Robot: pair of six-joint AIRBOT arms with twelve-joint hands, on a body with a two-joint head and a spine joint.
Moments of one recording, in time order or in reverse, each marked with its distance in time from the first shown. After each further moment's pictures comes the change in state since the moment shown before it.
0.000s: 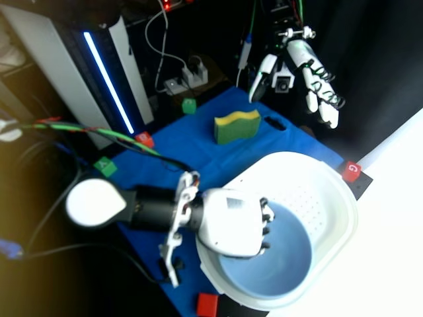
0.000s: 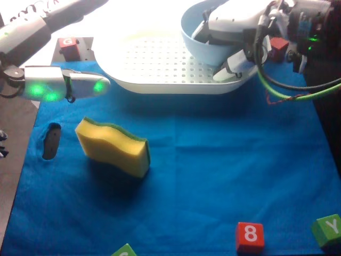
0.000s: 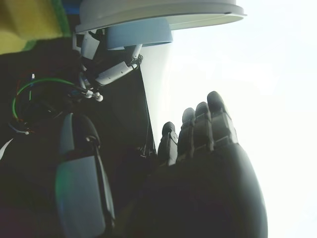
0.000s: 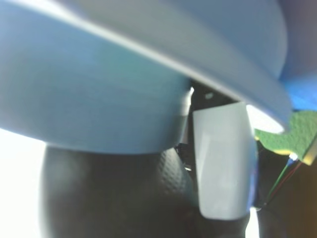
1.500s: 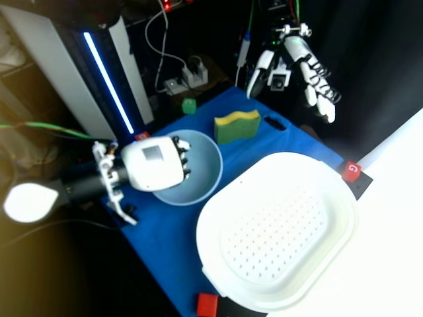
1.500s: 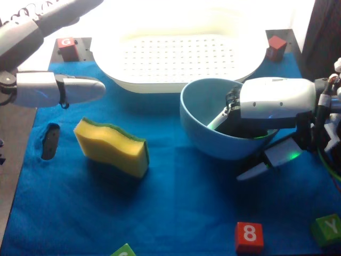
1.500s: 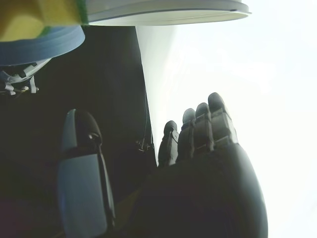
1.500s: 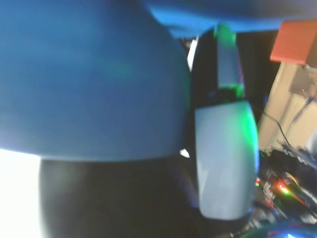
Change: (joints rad) left arm 0.042 0.039 -0.053 -0.027 -0.053 -0.005; right arm -0.235 0.324 -0.495 0.085 0.405 -0.003
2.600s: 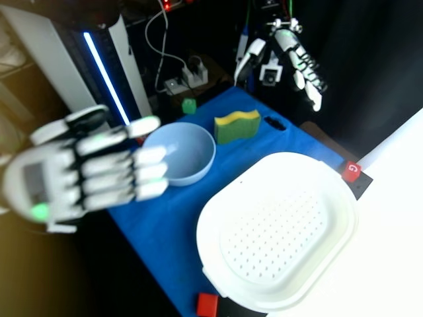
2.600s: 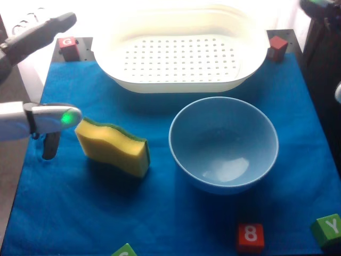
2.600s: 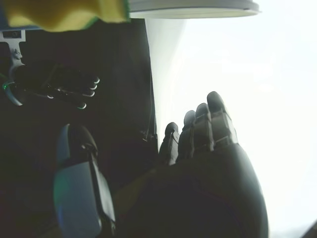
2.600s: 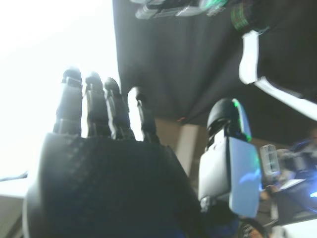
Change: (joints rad) left arm 0.243 0.075 -0.133 -0.154 -0.253 0.002; right arm -0.421 0.240 -0.162 0.937 0.473 -0.223
